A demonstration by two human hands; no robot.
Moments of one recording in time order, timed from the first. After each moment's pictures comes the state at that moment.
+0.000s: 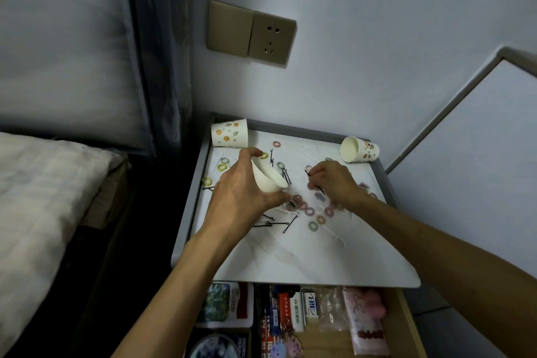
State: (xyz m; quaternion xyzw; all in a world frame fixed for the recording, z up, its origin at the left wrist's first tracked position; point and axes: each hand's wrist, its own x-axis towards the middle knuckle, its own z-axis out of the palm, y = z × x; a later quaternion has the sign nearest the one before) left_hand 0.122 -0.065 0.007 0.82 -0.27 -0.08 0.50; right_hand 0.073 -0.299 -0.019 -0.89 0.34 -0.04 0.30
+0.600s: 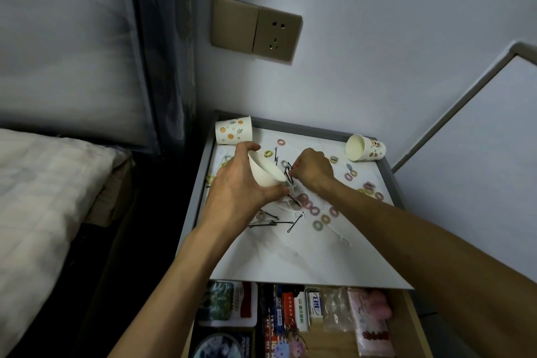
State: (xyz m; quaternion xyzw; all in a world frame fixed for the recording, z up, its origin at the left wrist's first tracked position) left_hand 0.127 -0.062 0.013 0.80 -0.24 -0.13 0.53; right_hand 0.131 -0.273 -0.033 -0.93 0.35 0.00 0.13
